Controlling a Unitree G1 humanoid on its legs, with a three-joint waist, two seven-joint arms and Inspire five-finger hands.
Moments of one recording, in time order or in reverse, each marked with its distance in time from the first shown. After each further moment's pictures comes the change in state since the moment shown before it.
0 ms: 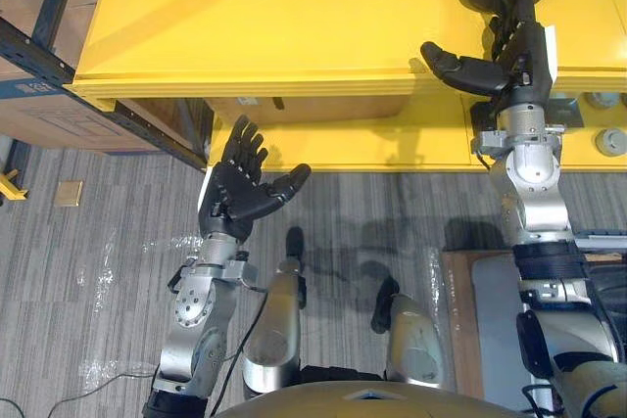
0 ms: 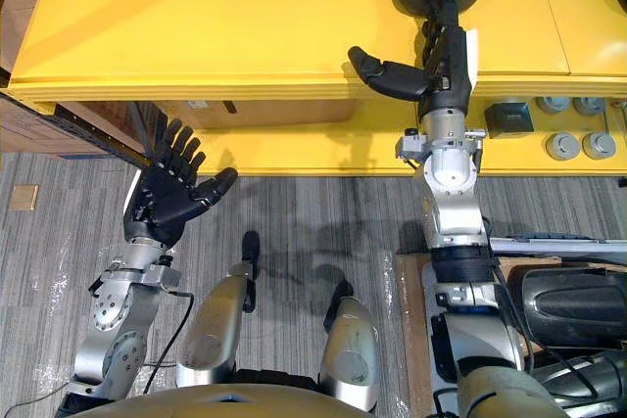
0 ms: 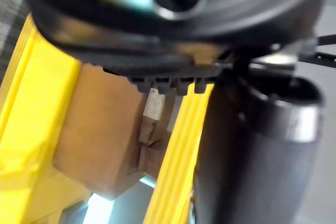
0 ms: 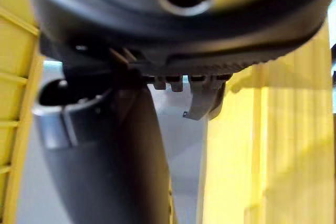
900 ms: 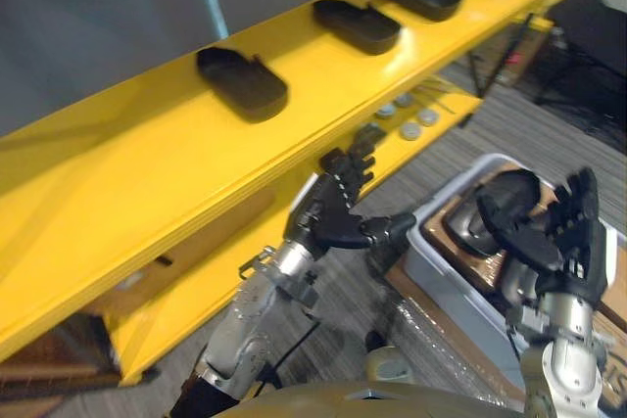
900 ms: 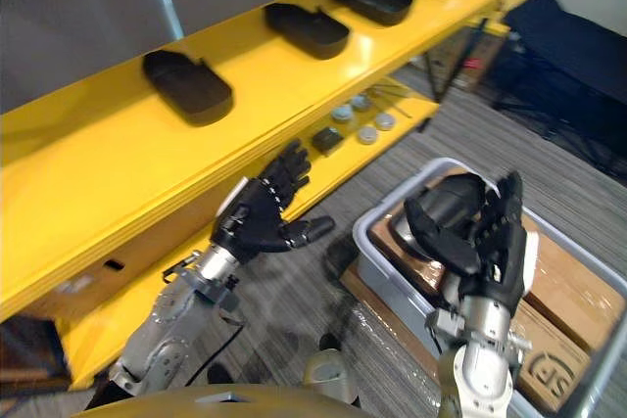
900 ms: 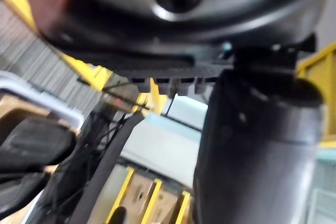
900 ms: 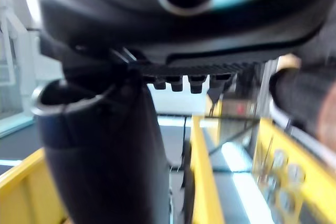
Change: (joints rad) left arm -0.127 -0.013 -0.404 0.060 0.009 0.115 -0.111; right arm 1.013 0.392 -0.240 -0.492 -0.119 0.011 -0.122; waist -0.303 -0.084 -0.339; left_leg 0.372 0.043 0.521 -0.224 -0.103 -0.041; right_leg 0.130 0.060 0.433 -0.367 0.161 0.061
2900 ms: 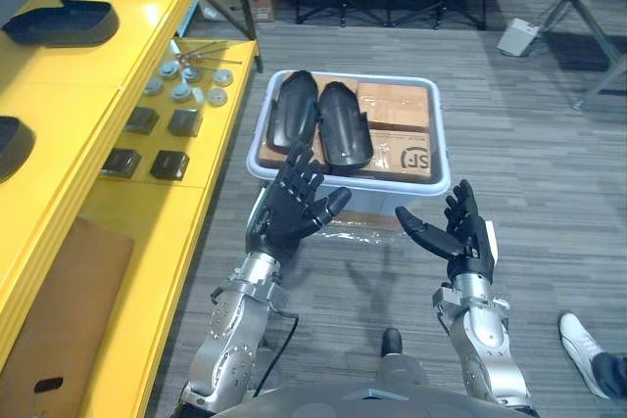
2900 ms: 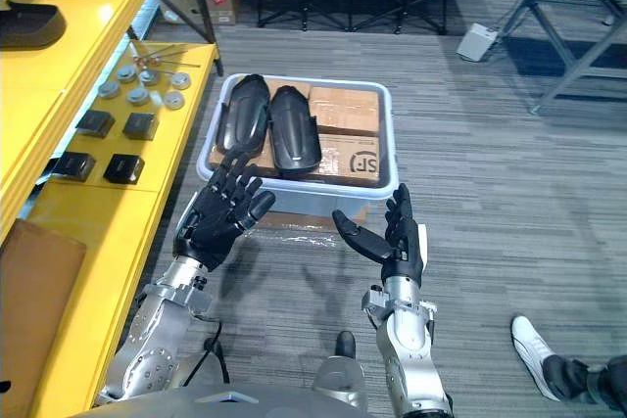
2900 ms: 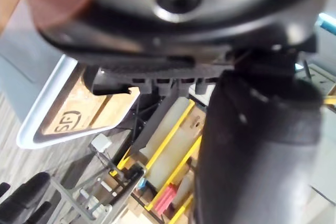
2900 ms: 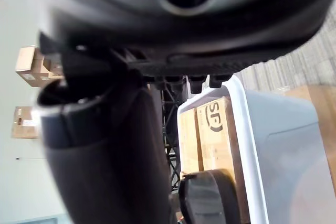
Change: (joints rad) left arm 0.161 -0.022 0.249 -0.025 -0.155 -0.036 -0.015; right arm -0.439 -0.132 0.307 0.606 0.147 -0.086 -0.019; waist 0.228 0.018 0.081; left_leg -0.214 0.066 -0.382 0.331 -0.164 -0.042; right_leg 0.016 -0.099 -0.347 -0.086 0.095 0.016
